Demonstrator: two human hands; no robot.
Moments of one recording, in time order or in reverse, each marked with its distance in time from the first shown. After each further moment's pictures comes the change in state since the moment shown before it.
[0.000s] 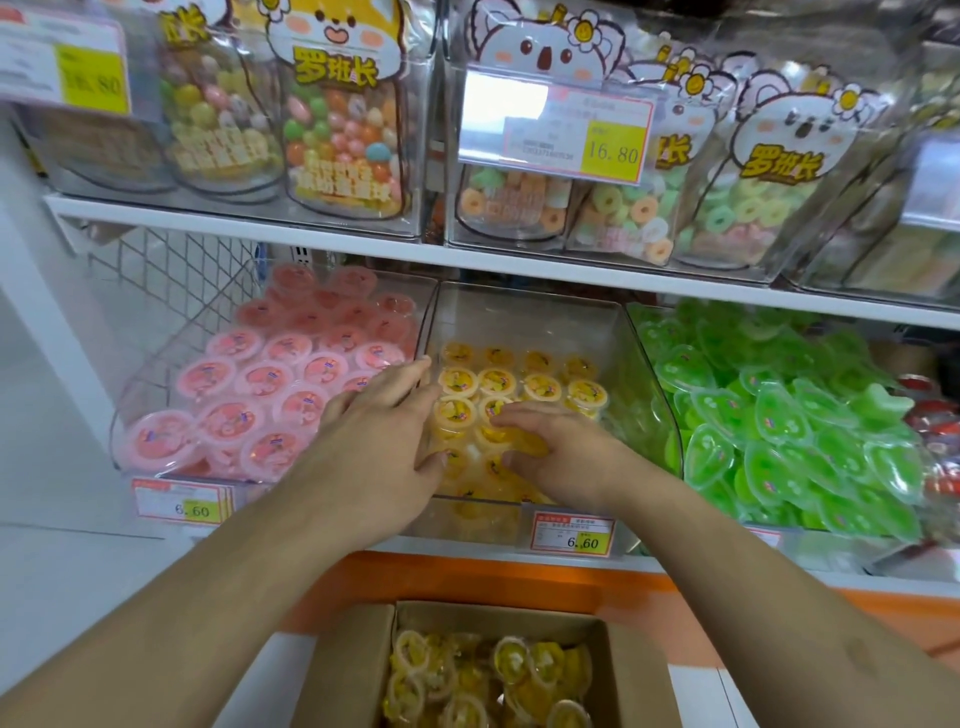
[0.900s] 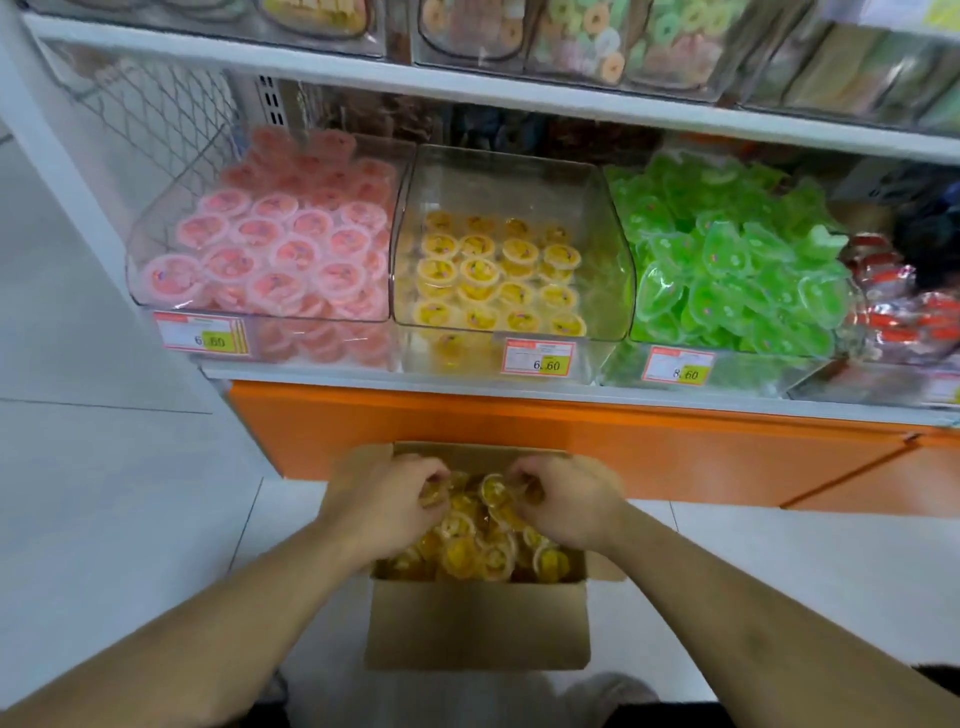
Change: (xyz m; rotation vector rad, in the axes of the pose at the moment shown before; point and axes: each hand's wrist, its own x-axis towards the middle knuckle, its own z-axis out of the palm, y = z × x) left_hand -0.132 0.008 0.135 -0.226 -0.410 -0.093; right_hand -0.174 -0.008 0.095 0.007 -0.251 0.187
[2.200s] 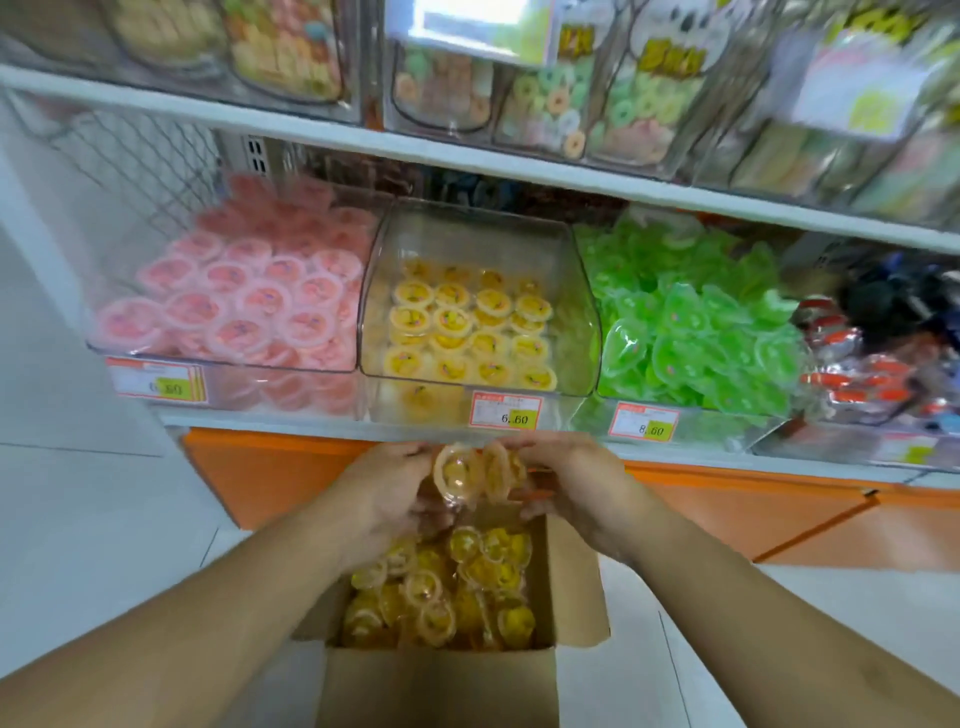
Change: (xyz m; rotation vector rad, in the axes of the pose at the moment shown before) left_hand 0.035 0.066 -0.039 -1.275 0.000 -0.364; right_hand 0.007 -0.007 -0.073 1.176 0.067 0.229
